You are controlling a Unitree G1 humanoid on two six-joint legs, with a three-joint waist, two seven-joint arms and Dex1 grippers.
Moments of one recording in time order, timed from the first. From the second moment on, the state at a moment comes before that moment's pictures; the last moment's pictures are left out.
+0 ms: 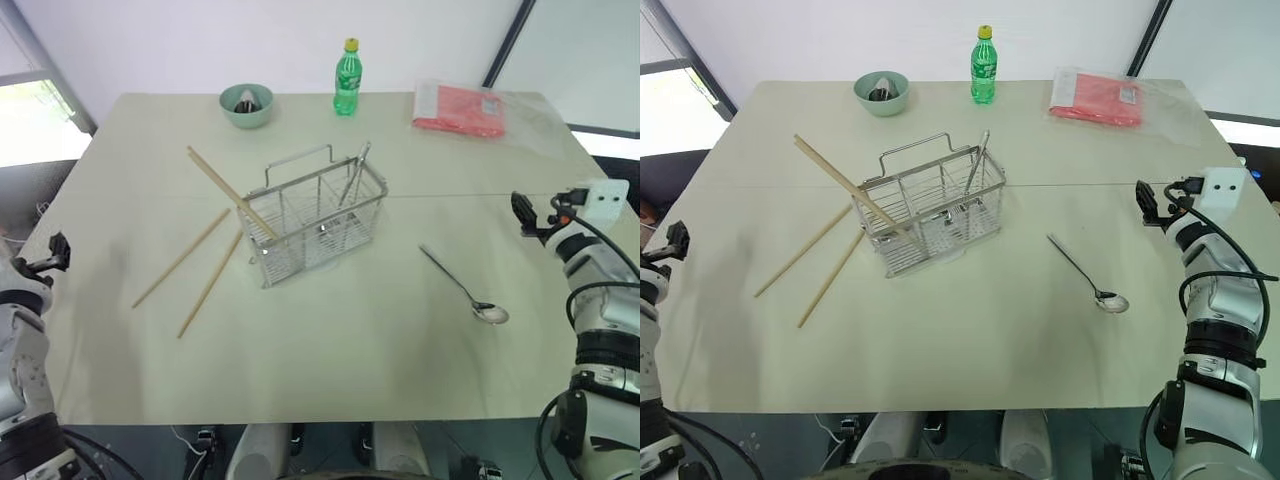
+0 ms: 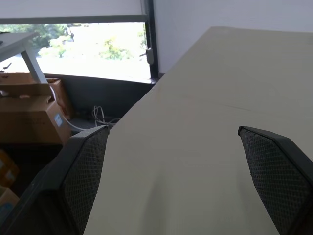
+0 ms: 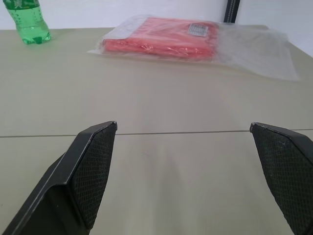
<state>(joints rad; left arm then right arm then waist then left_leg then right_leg) -0.09 0.53 0.70 -0.09 -0.40 0.45 -0.08 -0.50 -0.63 -0.42 0.52 0.33 0.19 0.43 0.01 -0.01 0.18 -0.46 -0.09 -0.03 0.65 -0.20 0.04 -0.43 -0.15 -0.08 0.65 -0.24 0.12</state>
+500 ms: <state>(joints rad) -0.13 0.54 0.70 -0.08 -0.42 0.45 -0.09 -0.52 -0.66 -0.42 0.58 0.33 0.16 0.48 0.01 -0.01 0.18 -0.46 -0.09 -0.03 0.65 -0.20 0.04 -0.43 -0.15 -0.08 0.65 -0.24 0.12</state>
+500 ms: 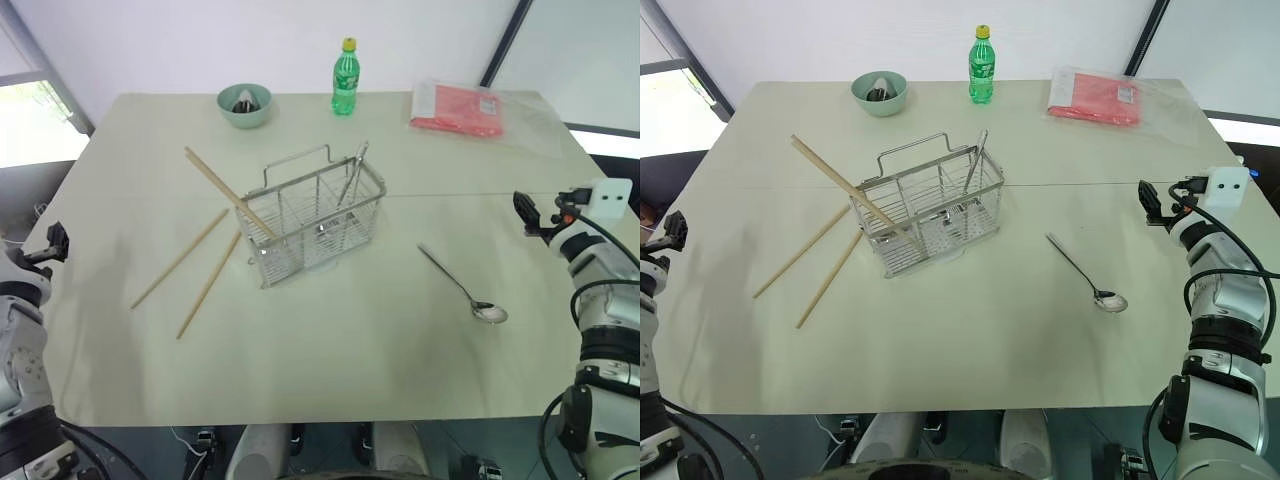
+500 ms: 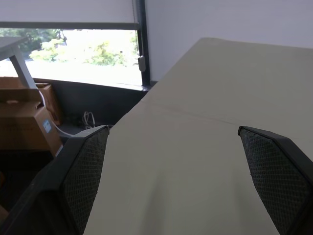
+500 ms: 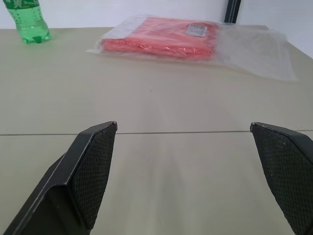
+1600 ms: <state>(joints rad) -0.20 1.04 0.47 -0.72 -1.17 0.89 -0.67 -0.35 -0.96 -0.16 -0.15 0.52 1.00 0.88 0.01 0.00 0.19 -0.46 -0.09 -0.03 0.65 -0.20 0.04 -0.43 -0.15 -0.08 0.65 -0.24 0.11</state>
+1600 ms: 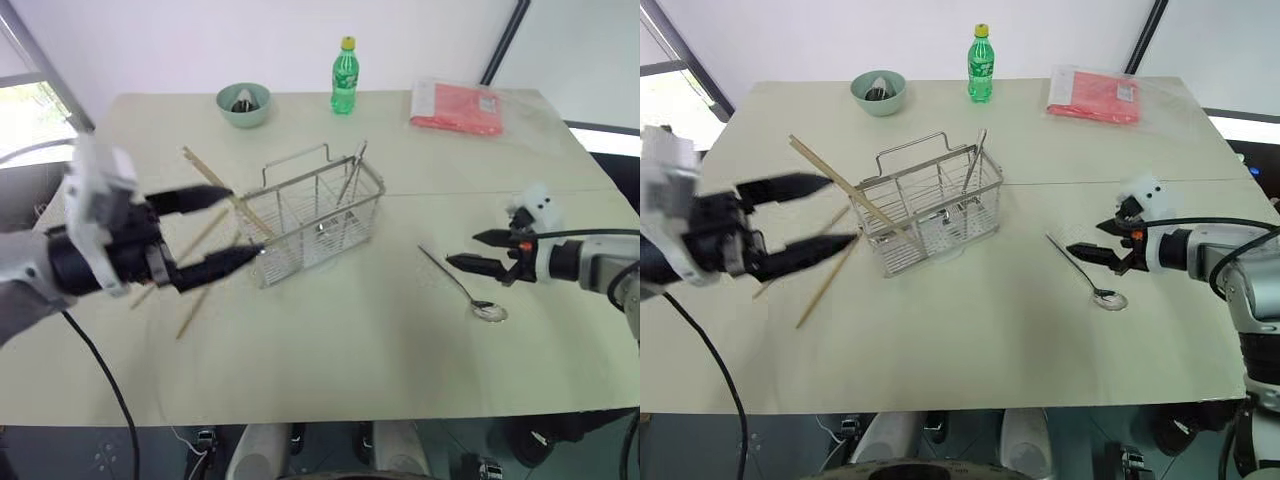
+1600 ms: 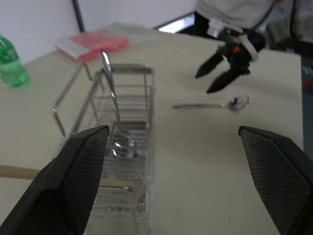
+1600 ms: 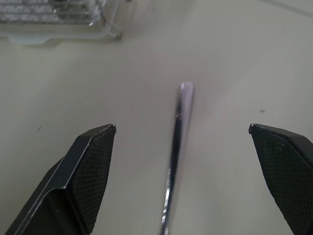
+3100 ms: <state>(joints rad) -0.53 0.89 0.23 -0.53 -1.03 0.82 -0.61 -0.84 -0.50 -0.40 0.06 0.62 0.74 0.46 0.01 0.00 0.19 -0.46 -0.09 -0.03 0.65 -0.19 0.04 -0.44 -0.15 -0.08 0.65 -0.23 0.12</state>
